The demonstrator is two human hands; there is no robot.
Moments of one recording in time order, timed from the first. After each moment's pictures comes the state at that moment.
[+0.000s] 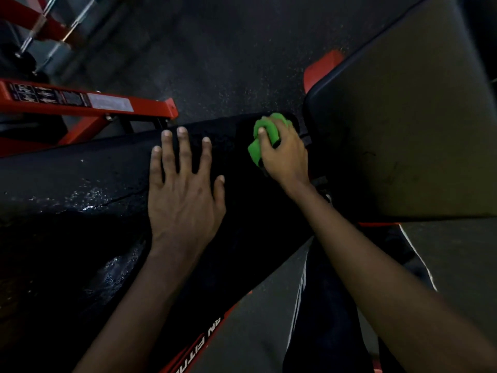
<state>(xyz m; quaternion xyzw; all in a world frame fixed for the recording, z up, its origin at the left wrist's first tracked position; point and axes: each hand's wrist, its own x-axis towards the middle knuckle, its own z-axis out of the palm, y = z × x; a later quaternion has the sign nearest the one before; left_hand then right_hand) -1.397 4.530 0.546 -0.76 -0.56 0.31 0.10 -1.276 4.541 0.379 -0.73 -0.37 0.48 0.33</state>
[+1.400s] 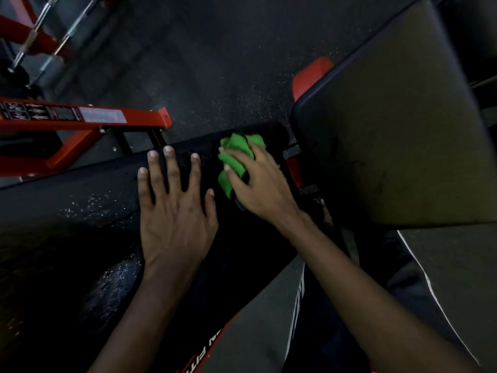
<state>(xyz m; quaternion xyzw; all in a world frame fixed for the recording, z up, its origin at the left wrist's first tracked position) -1.392 4.530 0.539 -0.76 -0.56 0.31 0.12 -1.274 4.526 0.418 -0.62 -0.49 0.50 0.34</state>
